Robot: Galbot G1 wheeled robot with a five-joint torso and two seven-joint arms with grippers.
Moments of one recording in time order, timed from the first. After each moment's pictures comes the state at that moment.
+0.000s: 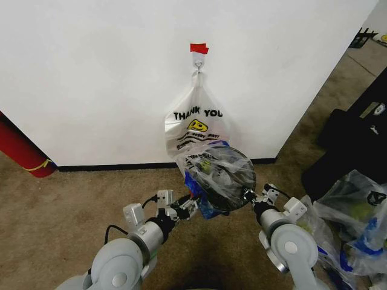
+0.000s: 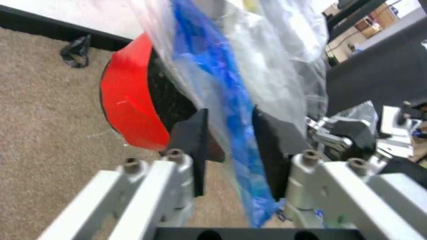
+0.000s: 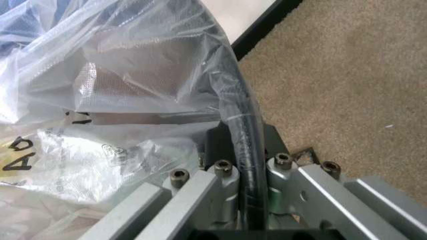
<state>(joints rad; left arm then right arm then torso) 1.18 -0.84 0.02 -2.34 -1.25 0.26 -0.52 -1.34 1.42 0.45 2.14 1.08 -0.47 0.61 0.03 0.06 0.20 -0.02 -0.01</state>
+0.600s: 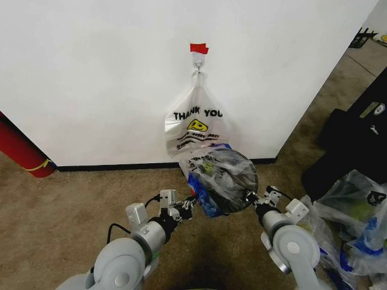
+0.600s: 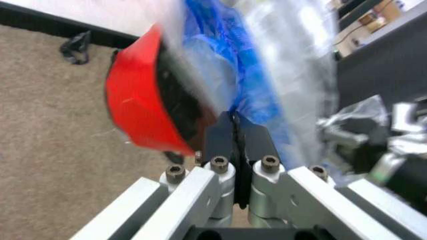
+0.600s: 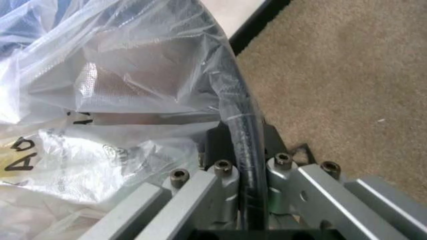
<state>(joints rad) 1.16 -0.84 0.06 -2.31 -1.22 0.26 -0.52 -1.35 1.42 0.47 2.16 1.12 -0.47 0.62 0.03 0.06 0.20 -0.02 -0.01</state>
